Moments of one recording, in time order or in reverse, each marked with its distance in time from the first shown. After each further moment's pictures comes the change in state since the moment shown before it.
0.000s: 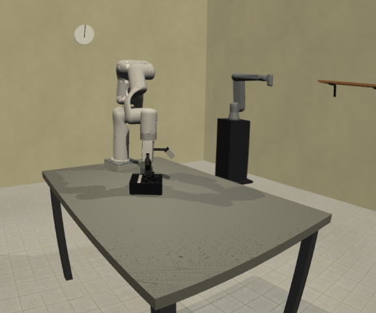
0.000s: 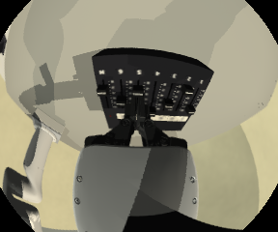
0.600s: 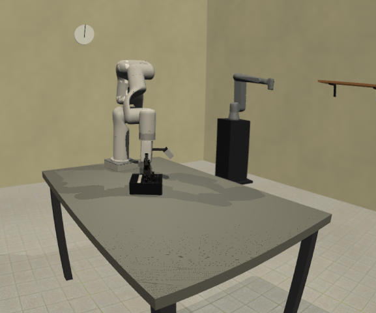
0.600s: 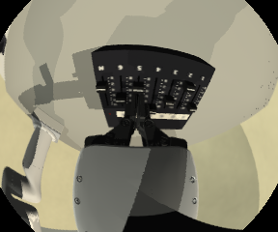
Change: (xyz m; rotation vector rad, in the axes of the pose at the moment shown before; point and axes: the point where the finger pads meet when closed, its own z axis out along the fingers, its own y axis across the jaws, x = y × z) arm -0.005 0.000 0.000 0.000 0.000 0.000
